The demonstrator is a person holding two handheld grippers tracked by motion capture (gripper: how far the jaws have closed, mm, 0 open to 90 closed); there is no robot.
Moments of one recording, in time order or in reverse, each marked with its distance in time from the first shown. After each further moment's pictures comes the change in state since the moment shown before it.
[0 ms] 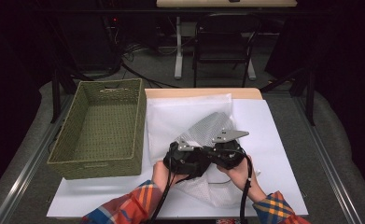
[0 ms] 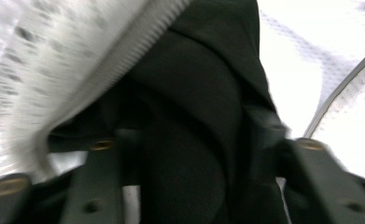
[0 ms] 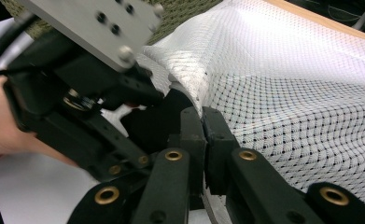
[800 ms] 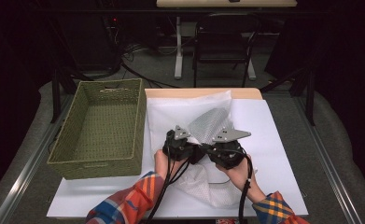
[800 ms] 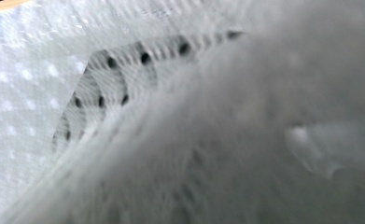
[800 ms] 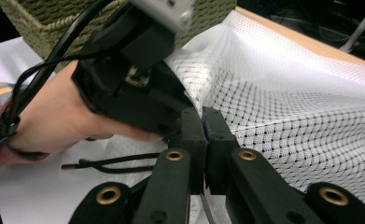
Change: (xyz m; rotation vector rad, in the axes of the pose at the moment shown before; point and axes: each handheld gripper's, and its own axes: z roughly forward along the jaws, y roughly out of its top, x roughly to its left) left arm 0.024 0.022 0.002 -0.124 0.150 -0.029; right arm 0.006 0.007 -0.006 -0.063 -0.007 -0.015
